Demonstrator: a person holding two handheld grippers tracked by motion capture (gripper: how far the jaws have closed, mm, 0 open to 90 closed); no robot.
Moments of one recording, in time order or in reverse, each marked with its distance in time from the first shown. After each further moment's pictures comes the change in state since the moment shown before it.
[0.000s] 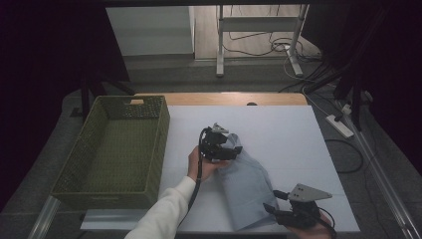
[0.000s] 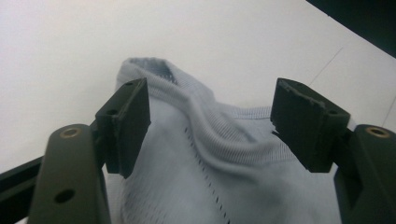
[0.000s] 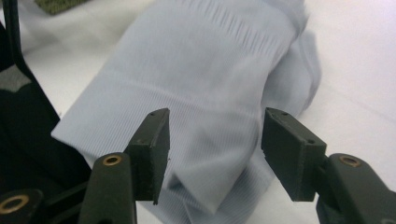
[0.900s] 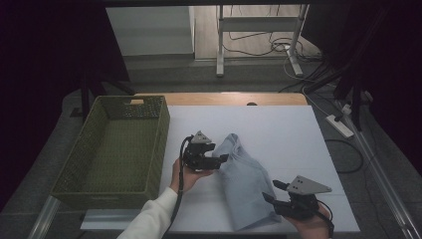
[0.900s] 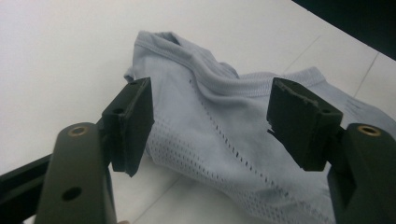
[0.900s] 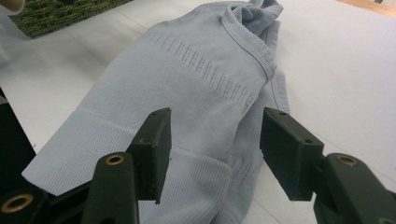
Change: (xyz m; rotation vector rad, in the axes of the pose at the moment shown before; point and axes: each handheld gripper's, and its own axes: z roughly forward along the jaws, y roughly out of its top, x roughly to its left) left arm 0.005 -0.037 -0.044 -0.051 -0.027 0.021; right arm -0.005 0.019 0.004 -0.043 -0.064 -0.038
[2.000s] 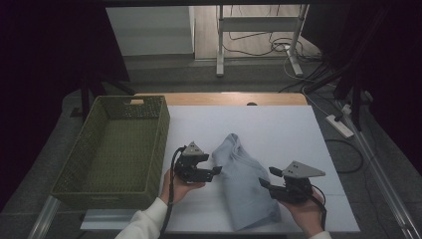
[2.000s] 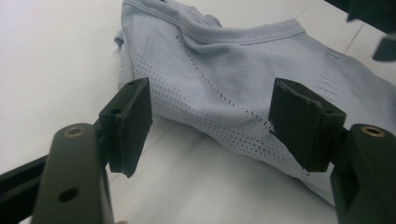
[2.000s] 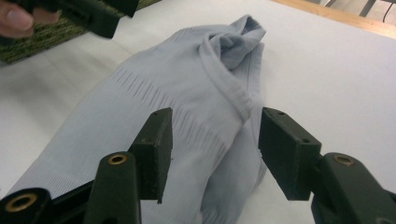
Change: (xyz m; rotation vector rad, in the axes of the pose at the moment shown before) left arm -0.006 -0.027 -0.020 0.036 -0.026 0.030; right arm -0.018 0.025 0.021 -0.027 -0.017 0.023
